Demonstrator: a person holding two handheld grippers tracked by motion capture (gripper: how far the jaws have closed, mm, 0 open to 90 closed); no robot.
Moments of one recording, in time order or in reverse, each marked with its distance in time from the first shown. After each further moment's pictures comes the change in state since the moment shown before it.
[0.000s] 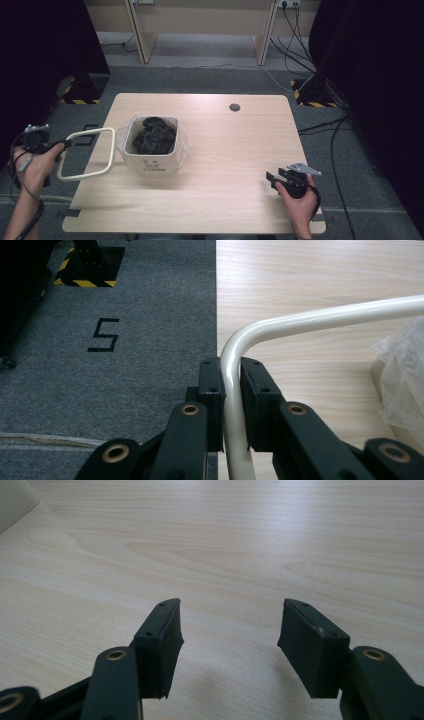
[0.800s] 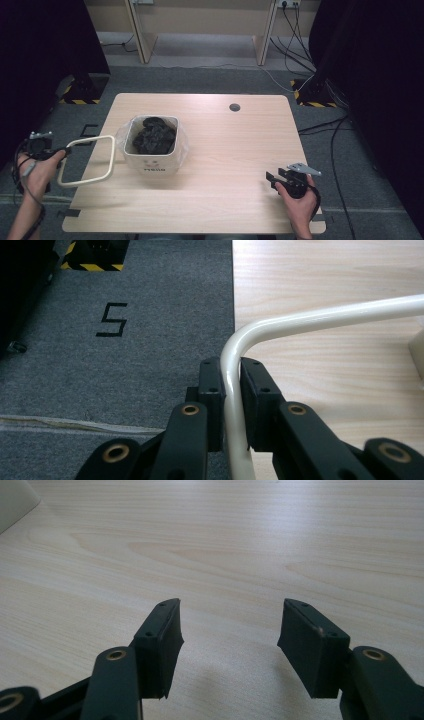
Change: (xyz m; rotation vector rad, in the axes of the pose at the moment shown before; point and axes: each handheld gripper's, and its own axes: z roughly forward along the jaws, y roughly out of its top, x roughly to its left) left arm 0.008 -0.022 0.017 0.055 0.031 0.008; right arm 0.000 0.000 0.000 0.000 -0.001 0.001
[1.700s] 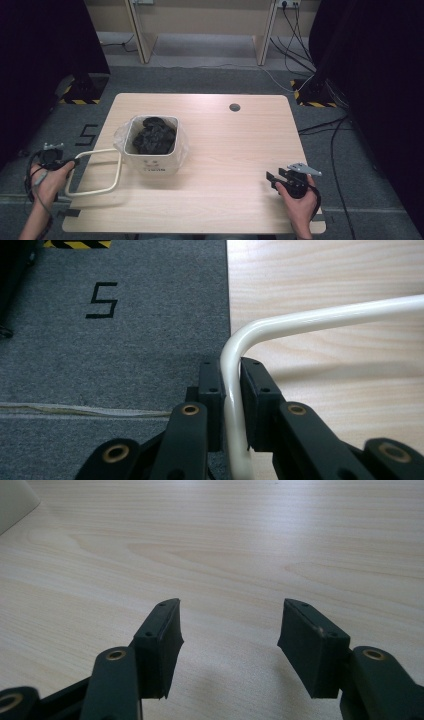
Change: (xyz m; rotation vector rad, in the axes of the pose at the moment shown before) left arm -0.006 -0.035 0.026 0.063 -0.015 0.032; right arm 0.000 0.000 -0.001 -0.002 0.000 0.001
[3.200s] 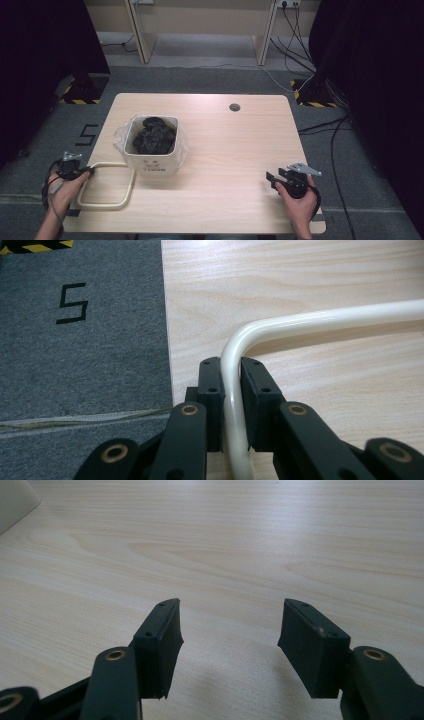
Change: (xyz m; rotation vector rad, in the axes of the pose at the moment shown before) left arm -0.028 -0.030 0.023 0.022 -0.070 0.115; right arm 0.000 0.000 0.000 -0.001 0.000 -0.001
